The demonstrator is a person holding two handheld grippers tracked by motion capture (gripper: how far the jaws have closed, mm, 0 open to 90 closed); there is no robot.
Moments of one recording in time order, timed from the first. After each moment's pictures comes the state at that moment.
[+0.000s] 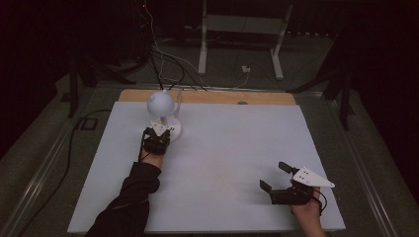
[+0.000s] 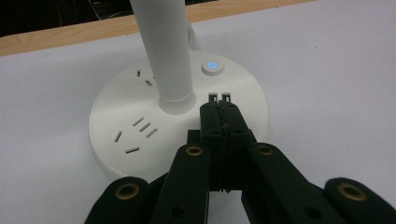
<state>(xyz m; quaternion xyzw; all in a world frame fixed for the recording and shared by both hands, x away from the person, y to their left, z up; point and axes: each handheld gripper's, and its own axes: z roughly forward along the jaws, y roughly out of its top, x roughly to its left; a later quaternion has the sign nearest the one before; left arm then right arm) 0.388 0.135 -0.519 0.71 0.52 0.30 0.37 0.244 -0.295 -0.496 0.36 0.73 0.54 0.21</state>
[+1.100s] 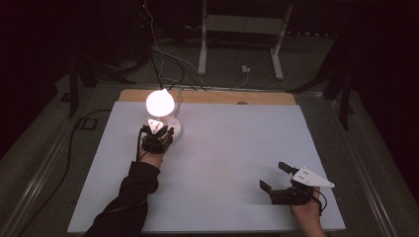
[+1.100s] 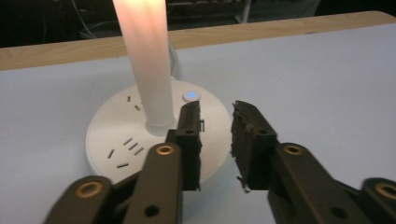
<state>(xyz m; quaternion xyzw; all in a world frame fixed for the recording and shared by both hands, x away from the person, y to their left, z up) 0.375 0.136 -0.489 0.69 0.52 0.28 0.41 0.244 -0.295 -0.496 0.36 0.73 0.54 0.21</state>
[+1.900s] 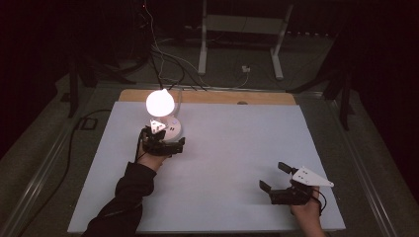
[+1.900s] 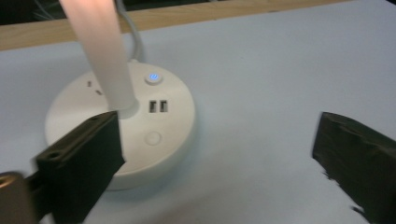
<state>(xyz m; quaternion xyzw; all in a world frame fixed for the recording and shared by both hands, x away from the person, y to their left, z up) 0.366 0.135 -0.481 0.73 0.50 0.22 0.42 0.245 -0.295 -0.497 0.36 0.73 0.54 0.21</state>
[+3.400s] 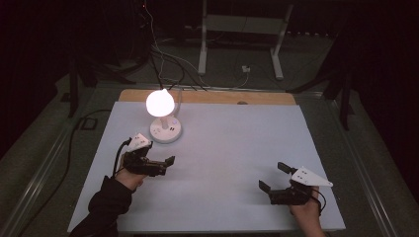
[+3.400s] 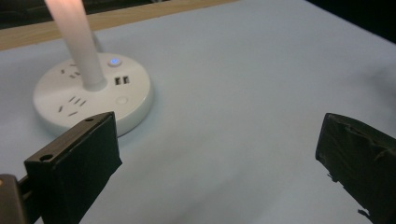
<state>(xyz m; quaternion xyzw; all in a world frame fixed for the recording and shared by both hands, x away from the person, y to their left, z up) 0.299 0.175 -0.456 0.77 0.41 0.17 0.45 0.245 -0.293 -0.497 0.36 0.74 0.53 0.21</state>
